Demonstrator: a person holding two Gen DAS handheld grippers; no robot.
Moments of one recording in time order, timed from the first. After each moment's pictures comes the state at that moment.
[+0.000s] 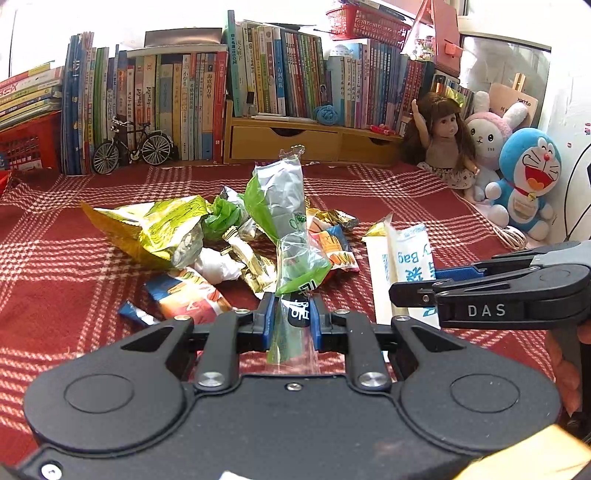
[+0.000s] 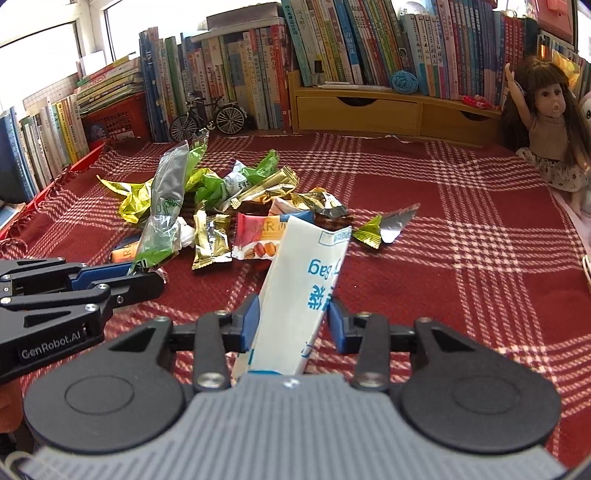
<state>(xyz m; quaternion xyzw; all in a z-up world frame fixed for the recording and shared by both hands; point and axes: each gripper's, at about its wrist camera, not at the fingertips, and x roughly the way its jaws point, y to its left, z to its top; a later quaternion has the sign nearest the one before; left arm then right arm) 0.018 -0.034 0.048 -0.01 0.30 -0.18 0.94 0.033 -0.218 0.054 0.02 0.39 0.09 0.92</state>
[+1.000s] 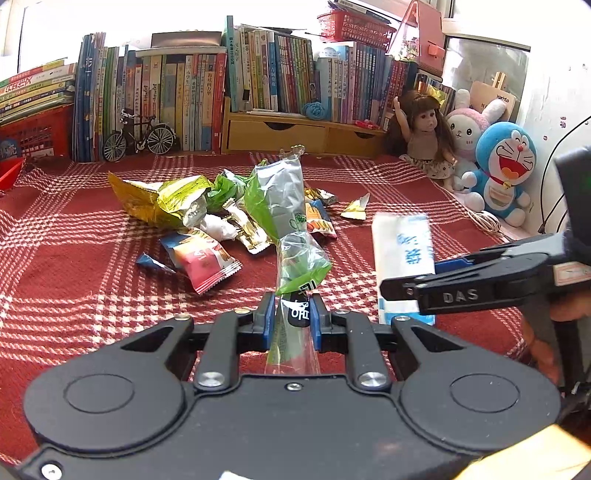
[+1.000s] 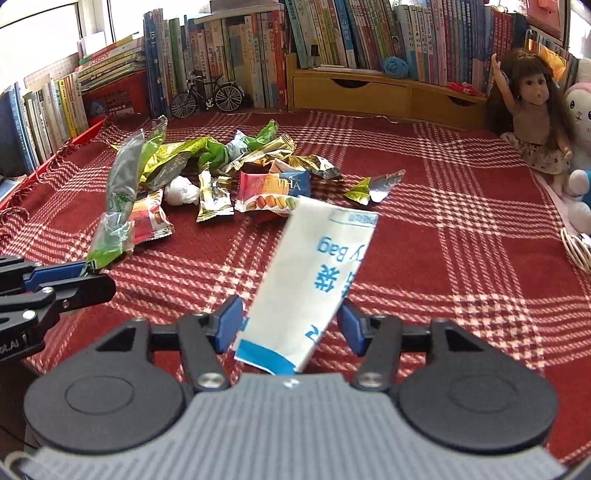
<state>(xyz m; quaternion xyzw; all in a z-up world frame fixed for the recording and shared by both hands) -0.048 -0.015 0.057 -0.01 0.31 -0.19 0.93 0.001 -0.217 0.048 0.01 0.42 0.07 0.91</state>
